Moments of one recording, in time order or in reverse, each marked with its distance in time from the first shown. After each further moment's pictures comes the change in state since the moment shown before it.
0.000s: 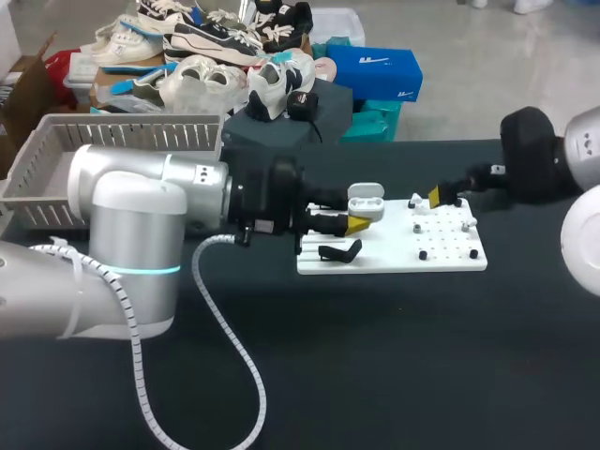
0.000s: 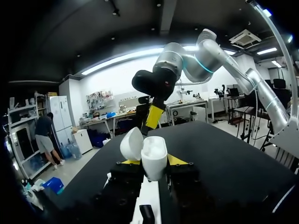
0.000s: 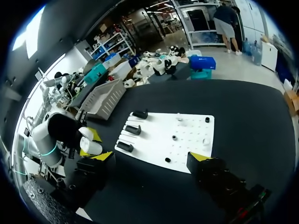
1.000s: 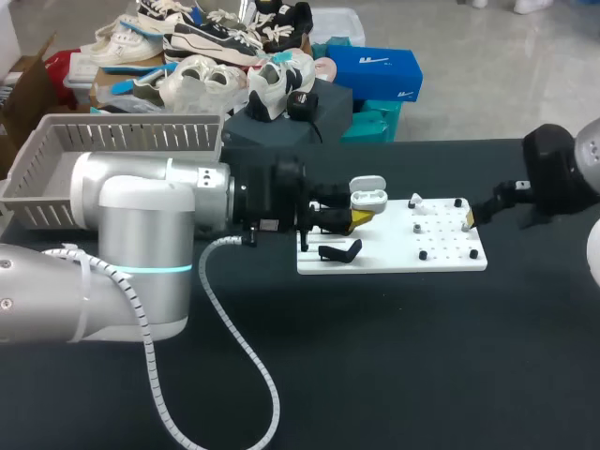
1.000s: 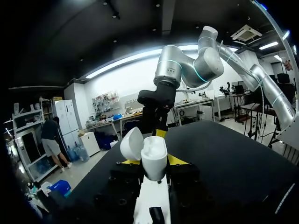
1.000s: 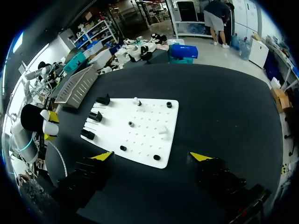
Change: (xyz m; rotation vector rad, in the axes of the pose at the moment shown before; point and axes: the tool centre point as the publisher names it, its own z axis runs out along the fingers) left arm -0.001 0.014 0.005 -0.074 -0.003 0.034; right arm 0.021 -0.083 0.005 0.179 0.121 -0.002
